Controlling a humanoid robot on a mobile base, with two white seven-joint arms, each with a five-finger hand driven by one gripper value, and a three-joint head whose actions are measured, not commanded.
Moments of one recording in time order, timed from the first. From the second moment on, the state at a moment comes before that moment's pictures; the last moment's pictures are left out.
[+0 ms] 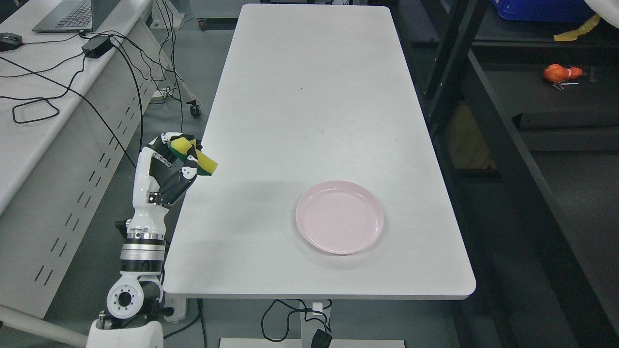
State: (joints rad) left arm -0.24 0.00 0.09 -1.54 0.11 -0.33 -0.12; right arm -0.07 0.00 -0.21 0.00 -0.11 0.08 -0.07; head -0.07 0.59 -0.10
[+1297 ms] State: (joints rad) left arm -0.03 0.00 0.09 -1.60 0.11 -0.37 -0.13; right arm -0.07 0.00 -0.21 0.00 -0.11 0.08 -0.07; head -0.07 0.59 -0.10
